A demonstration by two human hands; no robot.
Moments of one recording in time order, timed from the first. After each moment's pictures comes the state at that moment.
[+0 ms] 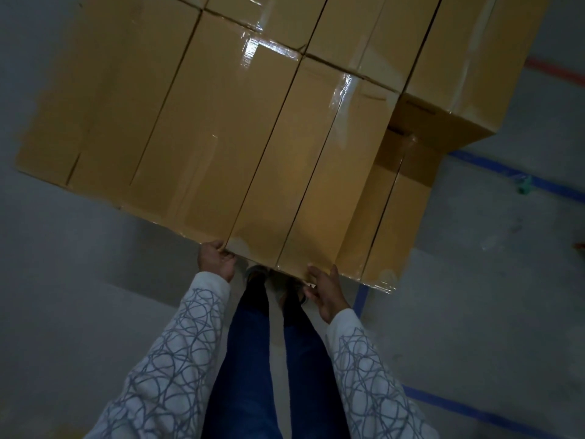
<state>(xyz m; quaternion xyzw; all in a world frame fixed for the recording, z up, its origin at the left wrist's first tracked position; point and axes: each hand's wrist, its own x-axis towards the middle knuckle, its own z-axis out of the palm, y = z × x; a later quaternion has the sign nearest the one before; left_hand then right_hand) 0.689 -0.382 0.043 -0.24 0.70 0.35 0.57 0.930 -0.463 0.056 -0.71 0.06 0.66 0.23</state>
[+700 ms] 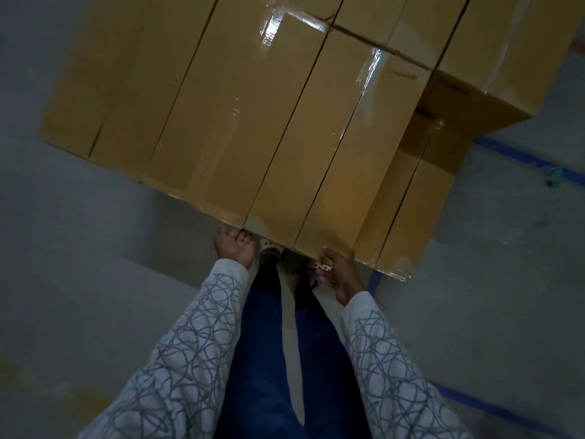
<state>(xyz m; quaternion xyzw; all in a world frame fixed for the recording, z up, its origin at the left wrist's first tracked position) 0.691 -0.408 0.037 -0.28 0.68 0.44 0.52 0.925 -0.465 0.054 -0.74 0.03 0.65 0.18</state>
